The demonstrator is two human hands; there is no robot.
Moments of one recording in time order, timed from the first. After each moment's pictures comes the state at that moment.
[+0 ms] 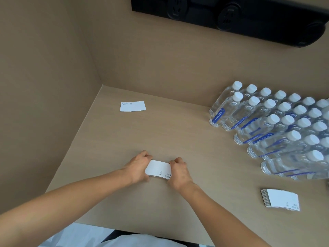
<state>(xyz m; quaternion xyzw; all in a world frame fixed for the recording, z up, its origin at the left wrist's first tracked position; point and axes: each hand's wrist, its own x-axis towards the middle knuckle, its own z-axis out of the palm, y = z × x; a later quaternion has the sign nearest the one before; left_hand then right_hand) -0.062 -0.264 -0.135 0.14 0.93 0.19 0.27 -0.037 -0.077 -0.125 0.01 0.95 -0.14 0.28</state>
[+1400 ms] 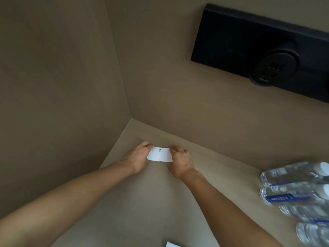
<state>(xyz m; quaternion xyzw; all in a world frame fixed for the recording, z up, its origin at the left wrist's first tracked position) -0.284 -0.388 -0.139 0.04 0.96 0.21 0.18 -0.310 -0.199 -0.126 -0.13 0.95 -0.13 0.25</state>
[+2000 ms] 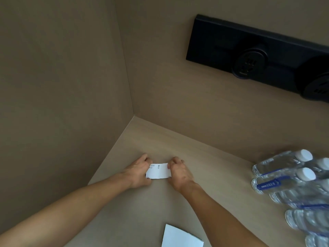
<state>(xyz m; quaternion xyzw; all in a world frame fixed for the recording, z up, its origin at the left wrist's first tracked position) -0.207 -0.370 -0.132 0.03 0.95 0.20 0.25 -0.242 -0.180 -0.123 -0.17 0.95 -0.10 0.25</state>
